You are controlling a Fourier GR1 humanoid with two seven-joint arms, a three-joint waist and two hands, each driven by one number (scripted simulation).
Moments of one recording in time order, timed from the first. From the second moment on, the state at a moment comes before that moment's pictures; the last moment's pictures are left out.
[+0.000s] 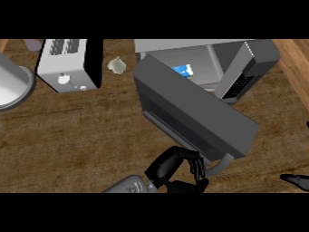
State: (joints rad) left arm -0.49 0.02 -1.00 -1.02 0.26 0.29 -0.28; right arm -0.03 -0.46 -0.17 -0.92 -0.28 0.32 -0.89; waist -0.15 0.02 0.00
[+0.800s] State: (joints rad) left arm -0.78 0.00 -0.98 -0.97 0.45 0.44 -0.30; right arm -0.11 -0.52 -0.10 -1.07 -0.33 0.37 -0.78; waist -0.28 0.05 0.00
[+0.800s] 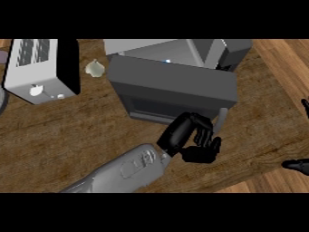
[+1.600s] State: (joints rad) left arm -1.00 0.02 -0.91 -0.81 0.58 0.51 -0.27; right arm -0.21 -0.56 -0.07 -1.15 -0.42 0.44 -0.69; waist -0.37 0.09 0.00
